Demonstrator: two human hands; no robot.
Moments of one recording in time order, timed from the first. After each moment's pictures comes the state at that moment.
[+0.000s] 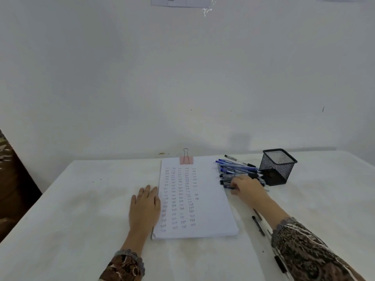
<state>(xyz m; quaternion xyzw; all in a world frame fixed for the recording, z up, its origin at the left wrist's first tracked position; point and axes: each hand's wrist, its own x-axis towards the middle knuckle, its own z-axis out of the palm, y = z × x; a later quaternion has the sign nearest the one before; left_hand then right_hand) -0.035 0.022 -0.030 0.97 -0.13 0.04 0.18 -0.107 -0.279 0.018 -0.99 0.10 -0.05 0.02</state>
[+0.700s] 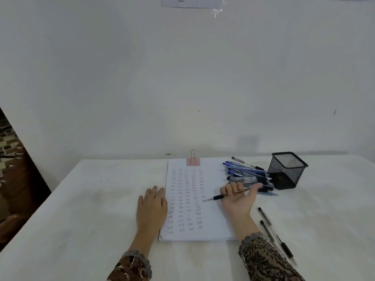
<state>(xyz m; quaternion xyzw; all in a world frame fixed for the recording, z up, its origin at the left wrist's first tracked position) -0.035 0.022 -0.029 0.97 -0.12 0.04 0.19 -0.089 -0.198 -0.001 -0.13 0.14 -0.25 0.95</state>
